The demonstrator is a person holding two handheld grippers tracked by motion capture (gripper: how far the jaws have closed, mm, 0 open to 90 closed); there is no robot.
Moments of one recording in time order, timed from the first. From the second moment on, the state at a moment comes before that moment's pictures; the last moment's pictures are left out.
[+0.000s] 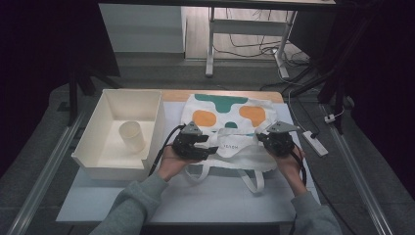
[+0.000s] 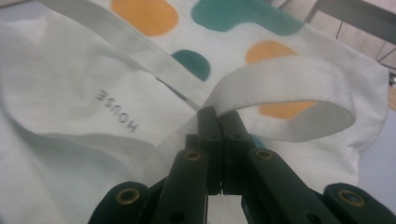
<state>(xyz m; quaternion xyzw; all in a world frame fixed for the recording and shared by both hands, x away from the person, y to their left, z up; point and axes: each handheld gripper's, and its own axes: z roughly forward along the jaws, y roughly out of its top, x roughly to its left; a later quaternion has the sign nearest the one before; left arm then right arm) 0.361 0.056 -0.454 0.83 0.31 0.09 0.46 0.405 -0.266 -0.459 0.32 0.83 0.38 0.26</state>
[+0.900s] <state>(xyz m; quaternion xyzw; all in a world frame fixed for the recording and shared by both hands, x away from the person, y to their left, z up) 0.360 0.058 -0.456 0.83 0.31 0.09 0.46 0.456 -0.271 -0.491 0.39 0.84 0.31 0.23</state>
